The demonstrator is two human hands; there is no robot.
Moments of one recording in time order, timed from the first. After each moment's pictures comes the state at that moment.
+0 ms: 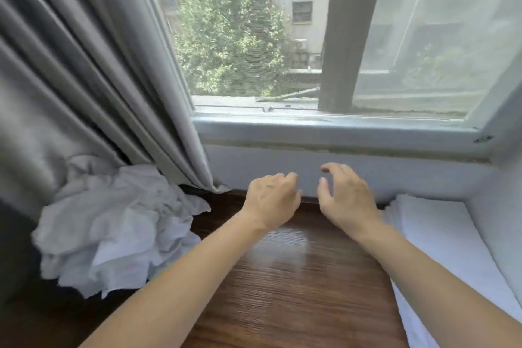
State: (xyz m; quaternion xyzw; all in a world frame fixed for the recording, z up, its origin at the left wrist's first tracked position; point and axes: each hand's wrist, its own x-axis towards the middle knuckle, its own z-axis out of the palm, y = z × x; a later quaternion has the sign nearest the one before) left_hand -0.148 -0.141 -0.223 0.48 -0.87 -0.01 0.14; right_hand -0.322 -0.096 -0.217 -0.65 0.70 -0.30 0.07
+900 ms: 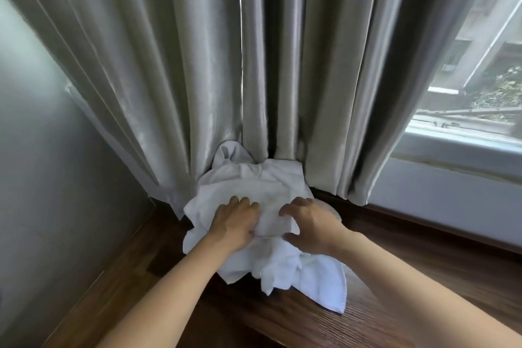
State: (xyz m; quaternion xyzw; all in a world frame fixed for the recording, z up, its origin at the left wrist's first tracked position) left_hand 0.309 -0.147 -0.247 0.63 -0.77 -0.06 -0.10; right_hand 0.099 -0.161 -0.245 -0.86 0.48 -0.02 0.17
